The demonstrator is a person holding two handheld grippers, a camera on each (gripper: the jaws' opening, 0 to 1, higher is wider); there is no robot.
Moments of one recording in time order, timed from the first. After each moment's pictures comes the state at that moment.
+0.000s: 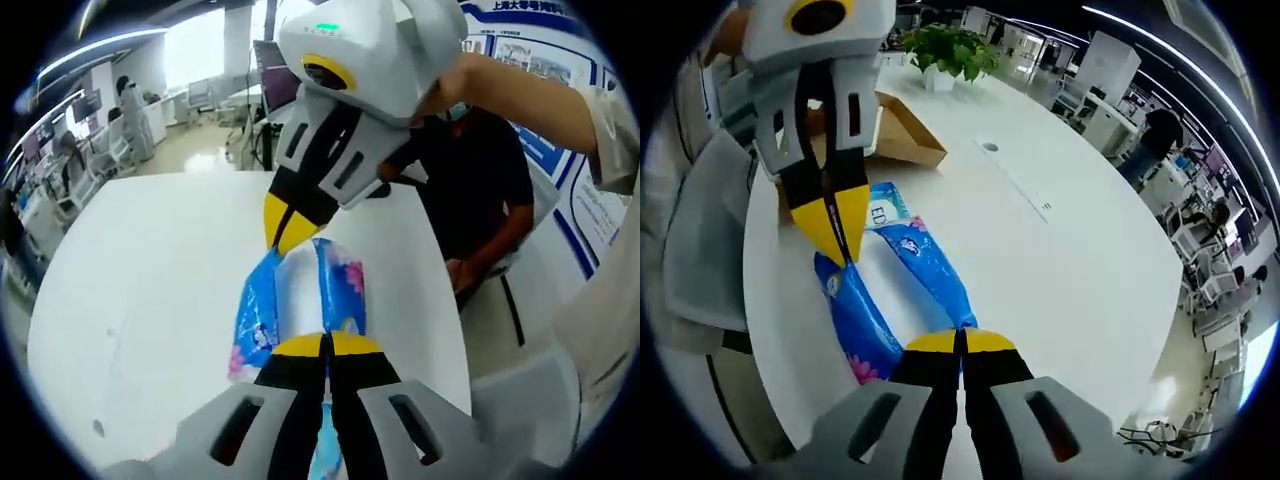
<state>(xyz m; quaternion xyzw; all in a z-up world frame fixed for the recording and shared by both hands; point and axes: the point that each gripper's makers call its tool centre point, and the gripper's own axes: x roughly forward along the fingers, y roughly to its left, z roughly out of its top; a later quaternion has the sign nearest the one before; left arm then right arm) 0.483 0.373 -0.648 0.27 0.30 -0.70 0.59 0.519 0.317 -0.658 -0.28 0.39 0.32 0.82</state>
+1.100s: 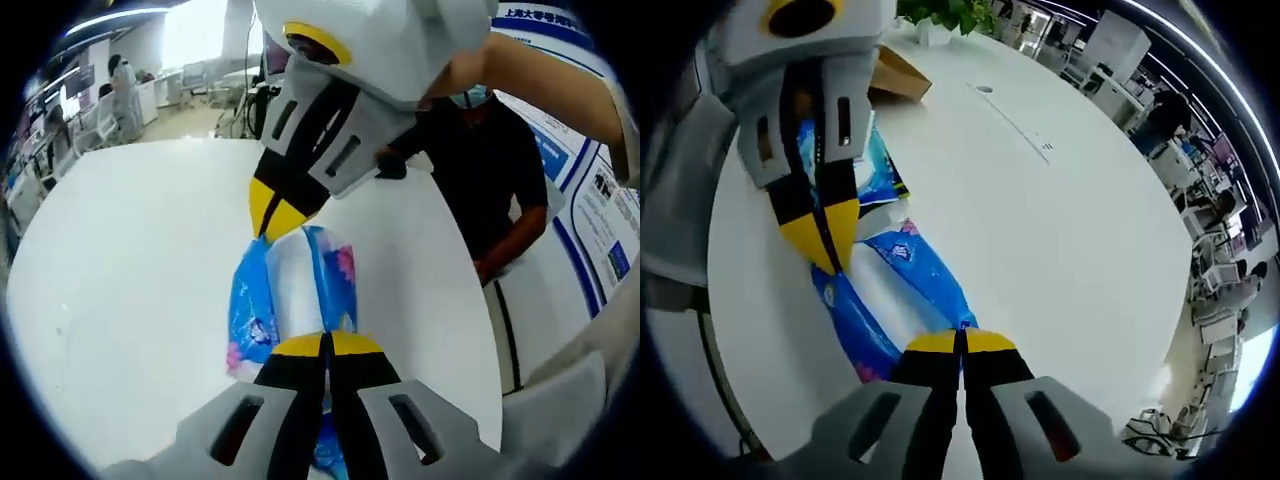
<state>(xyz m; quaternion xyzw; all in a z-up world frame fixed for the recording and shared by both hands) 0.488 0.329 -0.738 0.25 0.34 -0.71 0.57 0.531 0.271 -0.740 -0.30 0.44 0.31 0.79</state>
